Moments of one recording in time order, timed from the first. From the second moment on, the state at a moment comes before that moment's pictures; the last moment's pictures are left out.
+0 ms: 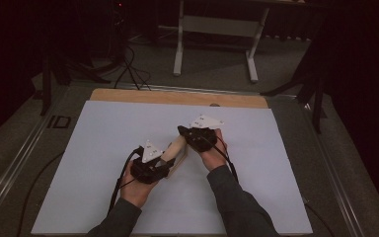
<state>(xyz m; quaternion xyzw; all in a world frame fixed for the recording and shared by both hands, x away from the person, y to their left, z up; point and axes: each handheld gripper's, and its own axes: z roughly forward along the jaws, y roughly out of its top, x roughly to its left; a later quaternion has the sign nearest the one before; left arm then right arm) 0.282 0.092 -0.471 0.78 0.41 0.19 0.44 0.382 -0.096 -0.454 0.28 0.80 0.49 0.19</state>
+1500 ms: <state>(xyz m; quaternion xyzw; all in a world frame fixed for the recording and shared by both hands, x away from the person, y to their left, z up) 0.293 0.111 -0.478 0.75 0.46 0.24 0.41 0.372 -0.117 -0.448 0.30 0.81 0.47 0.19</state>
